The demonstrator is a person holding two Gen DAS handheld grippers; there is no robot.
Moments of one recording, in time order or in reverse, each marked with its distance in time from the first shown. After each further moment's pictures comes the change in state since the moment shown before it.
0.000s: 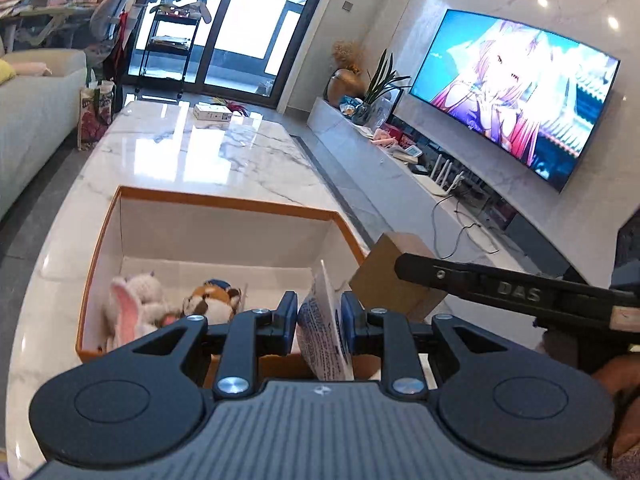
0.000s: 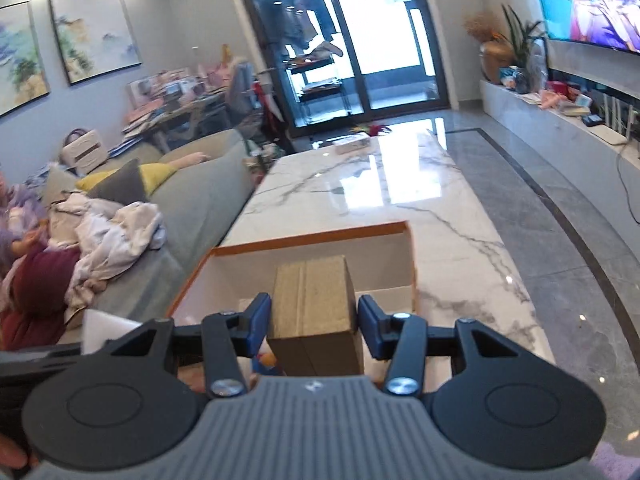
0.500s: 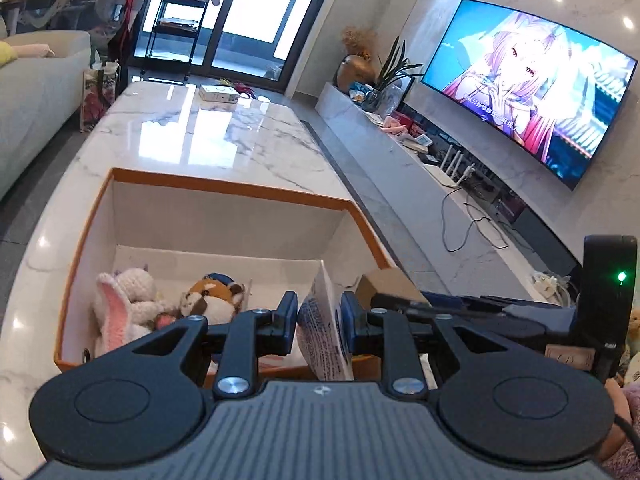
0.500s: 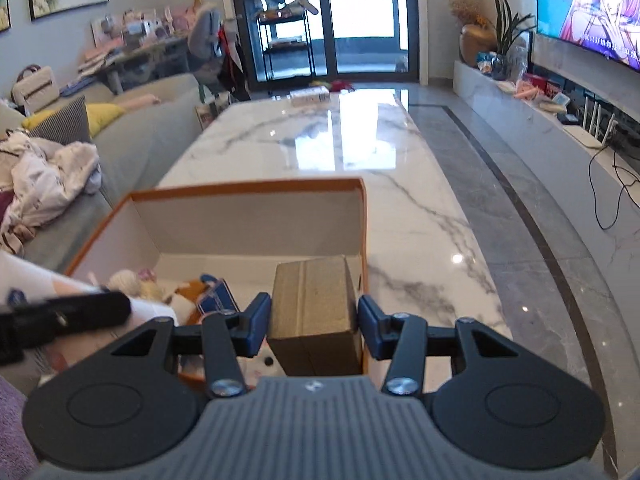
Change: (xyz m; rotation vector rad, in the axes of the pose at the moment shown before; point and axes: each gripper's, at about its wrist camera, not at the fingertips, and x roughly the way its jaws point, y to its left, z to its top) left arm 0.031 0.012 0.002 -0.037 0.042 0.008; right arm 0.067 -0.009 -0.017 -0.122 0.143 -0.161
